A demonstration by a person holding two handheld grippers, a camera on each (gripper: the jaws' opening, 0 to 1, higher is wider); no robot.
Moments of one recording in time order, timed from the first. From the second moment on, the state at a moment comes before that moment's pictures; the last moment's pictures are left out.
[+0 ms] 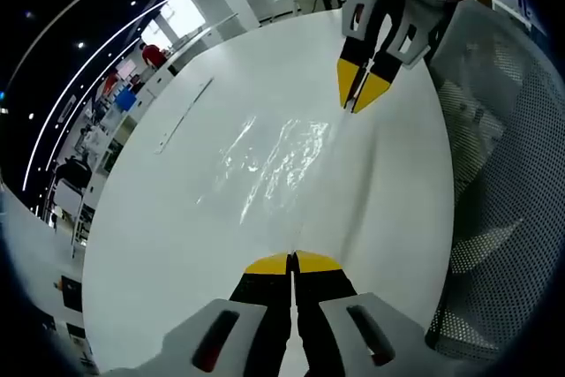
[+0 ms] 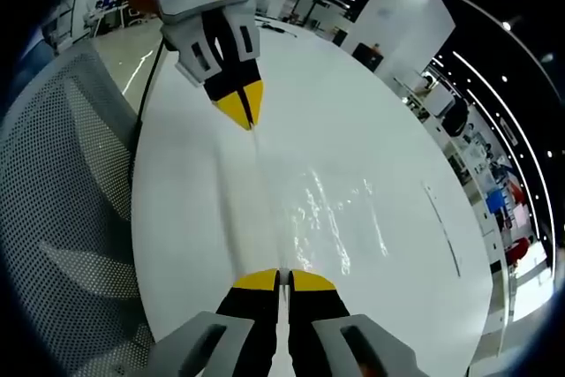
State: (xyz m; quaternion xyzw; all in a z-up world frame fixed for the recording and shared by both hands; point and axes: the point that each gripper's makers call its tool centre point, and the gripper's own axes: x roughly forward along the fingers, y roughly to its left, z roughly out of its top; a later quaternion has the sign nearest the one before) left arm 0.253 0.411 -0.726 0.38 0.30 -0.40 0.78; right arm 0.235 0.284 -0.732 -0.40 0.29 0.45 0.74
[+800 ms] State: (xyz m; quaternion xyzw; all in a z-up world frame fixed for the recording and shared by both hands) left arm 0.250 0.399 -0.722 0.41 0.28 -0.41 0.77; right arm 0.243 0.309 -0.716 -0.31 0.26 0.48 0.78
